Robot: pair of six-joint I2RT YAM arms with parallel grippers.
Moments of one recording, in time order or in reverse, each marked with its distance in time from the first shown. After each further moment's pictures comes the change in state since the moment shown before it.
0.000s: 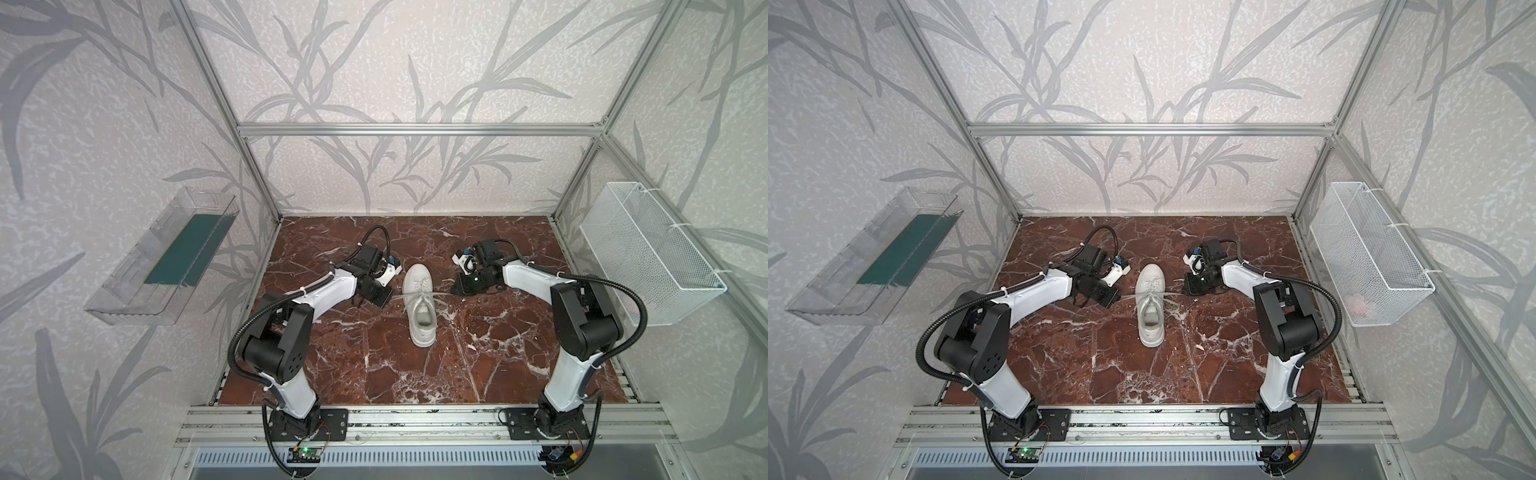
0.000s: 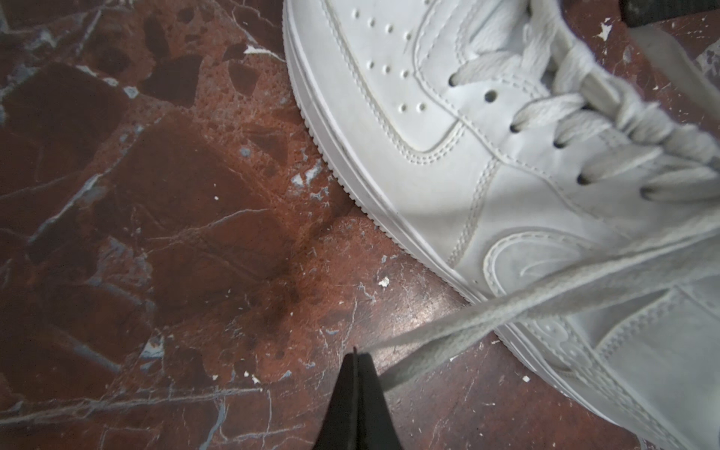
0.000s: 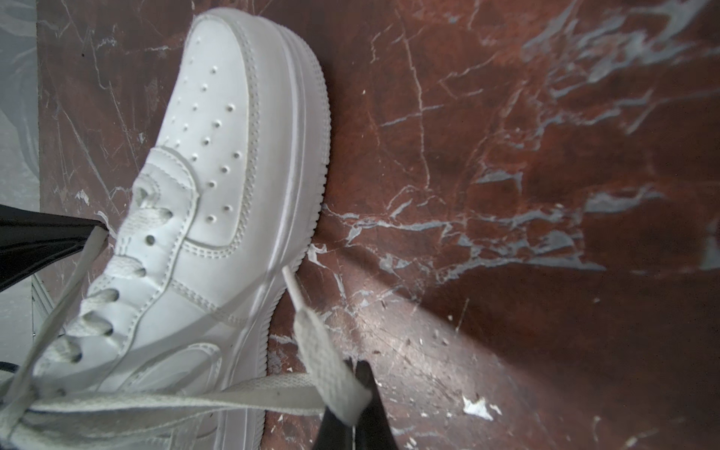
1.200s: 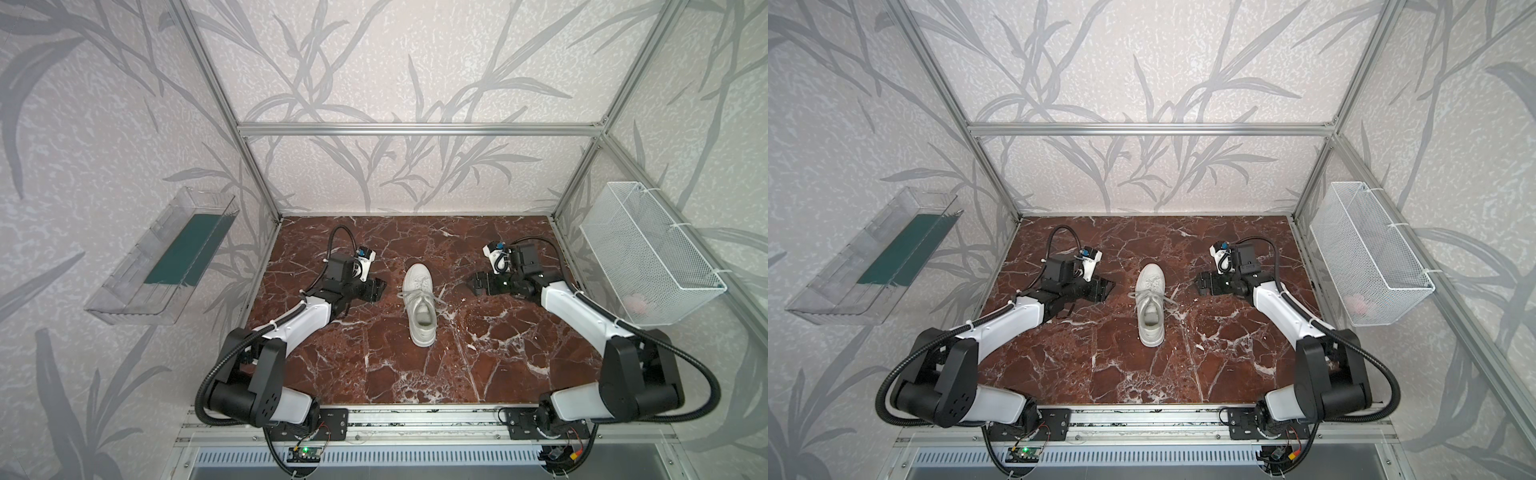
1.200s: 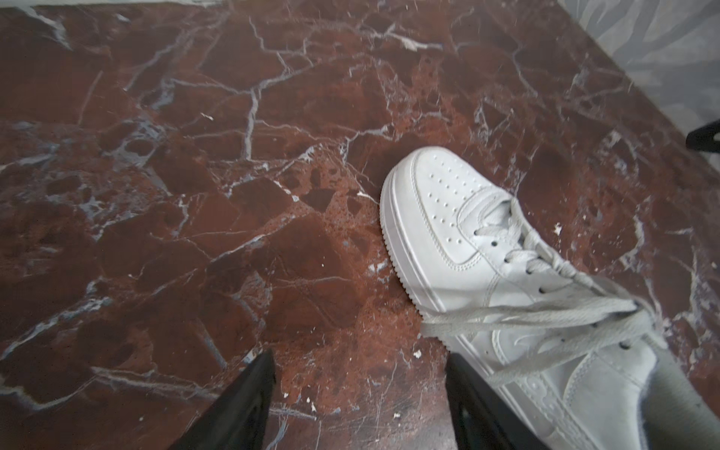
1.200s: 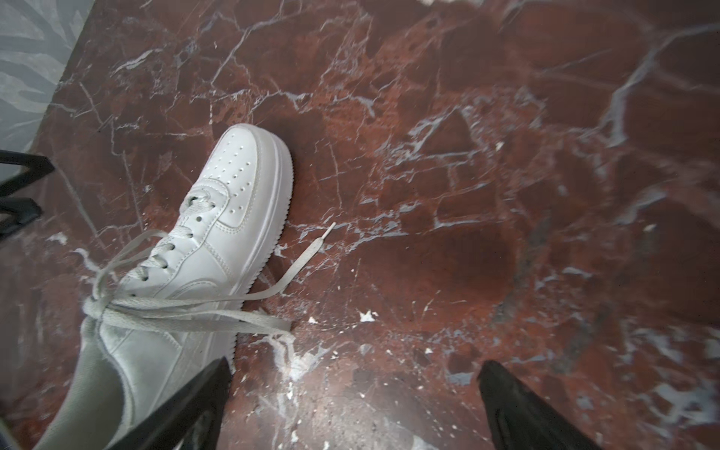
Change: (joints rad) left arm 0.131 -0.301 -0.365 0.566 0.007 -0.274; right arm -0.106 -0.475 -0.296 0.130 0.198 -0.080
